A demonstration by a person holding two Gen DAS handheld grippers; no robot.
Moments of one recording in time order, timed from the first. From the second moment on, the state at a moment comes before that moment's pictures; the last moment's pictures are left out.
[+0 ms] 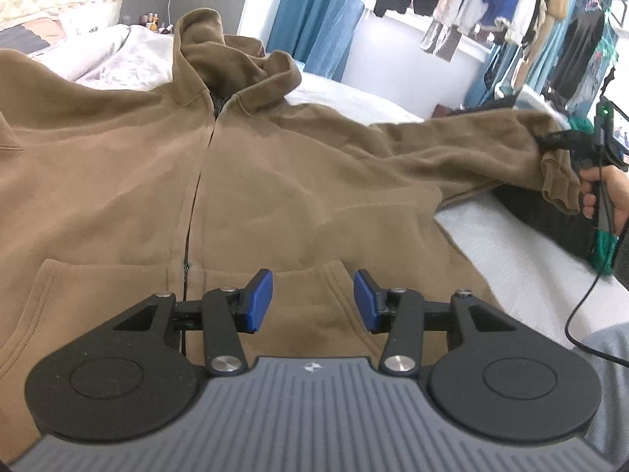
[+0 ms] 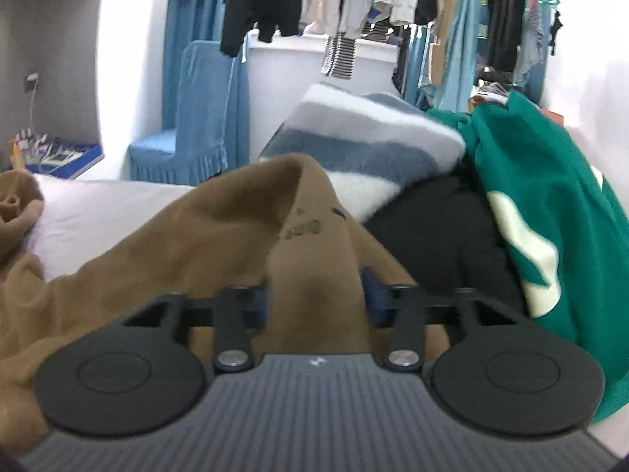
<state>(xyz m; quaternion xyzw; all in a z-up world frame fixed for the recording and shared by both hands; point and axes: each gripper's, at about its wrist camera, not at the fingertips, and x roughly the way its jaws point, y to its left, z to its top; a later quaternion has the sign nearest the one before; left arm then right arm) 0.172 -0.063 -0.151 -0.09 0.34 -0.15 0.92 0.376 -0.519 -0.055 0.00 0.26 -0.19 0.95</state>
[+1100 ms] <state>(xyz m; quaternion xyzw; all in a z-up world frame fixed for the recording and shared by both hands) 0.105 0.092 -0.061 -0.26 0.21 -0.09 0.94 0.306 -0.223 0.174 0.10 0.32 0.15 0.93</state>
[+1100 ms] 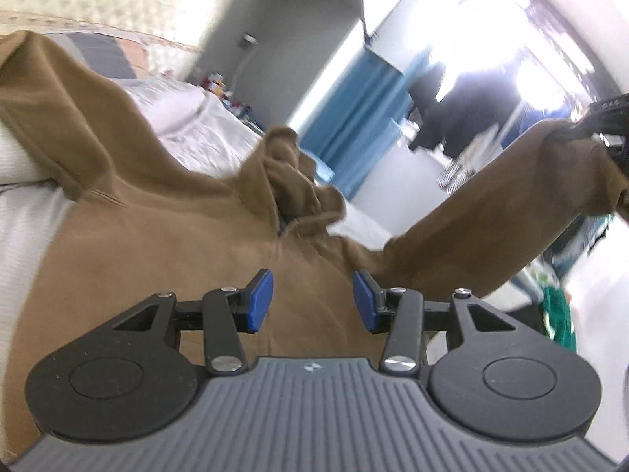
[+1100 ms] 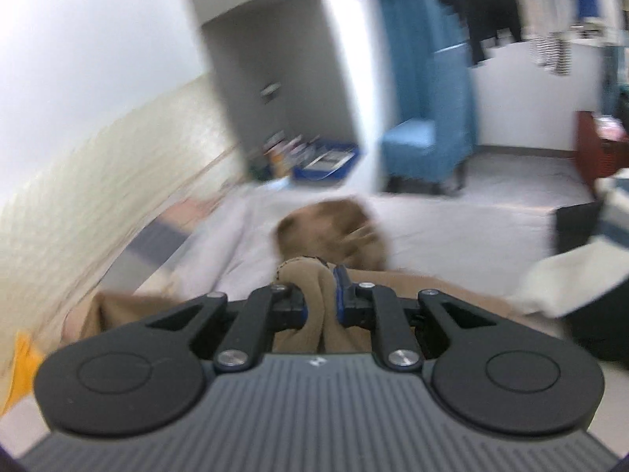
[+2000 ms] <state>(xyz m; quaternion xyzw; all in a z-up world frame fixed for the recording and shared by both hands) 0.137 0.254 -0.117 -0.34 0.19 0.11 0.91 0.343 0.070 -0.123 0.12 0.46 0.21 0.85</state>
